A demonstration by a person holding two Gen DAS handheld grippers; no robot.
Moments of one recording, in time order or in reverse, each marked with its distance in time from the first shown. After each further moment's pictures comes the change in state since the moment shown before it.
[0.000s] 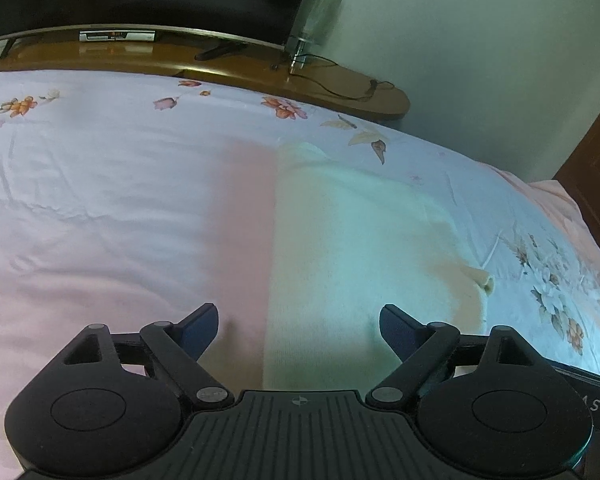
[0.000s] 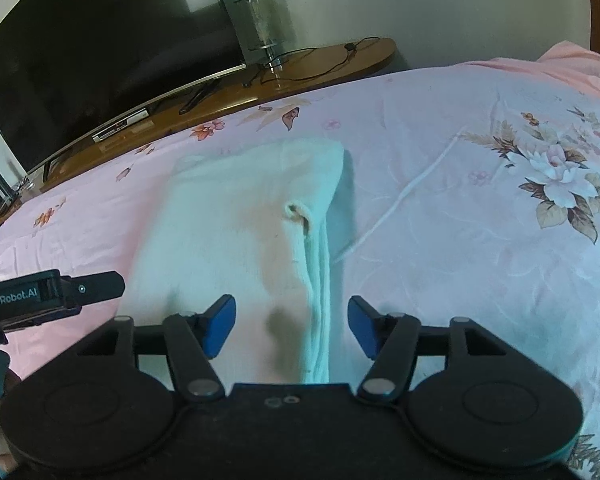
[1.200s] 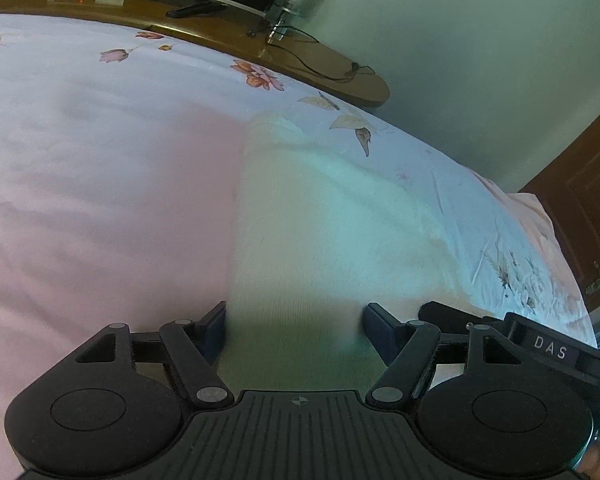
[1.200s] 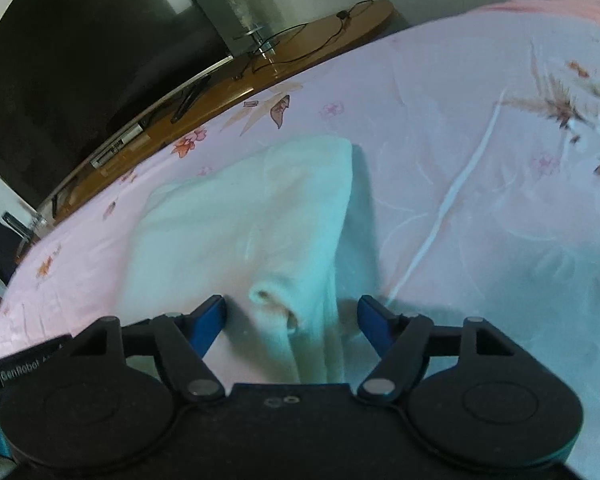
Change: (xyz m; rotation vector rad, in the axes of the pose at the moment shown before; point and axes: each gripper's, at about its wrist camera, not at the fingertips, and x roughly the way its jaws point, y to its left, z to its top) left arm 0.073 0.001 0.018 -0.088 0.067 -0.158; right arm 0.081 -0.031 0.041 0.166 0.063 0.129
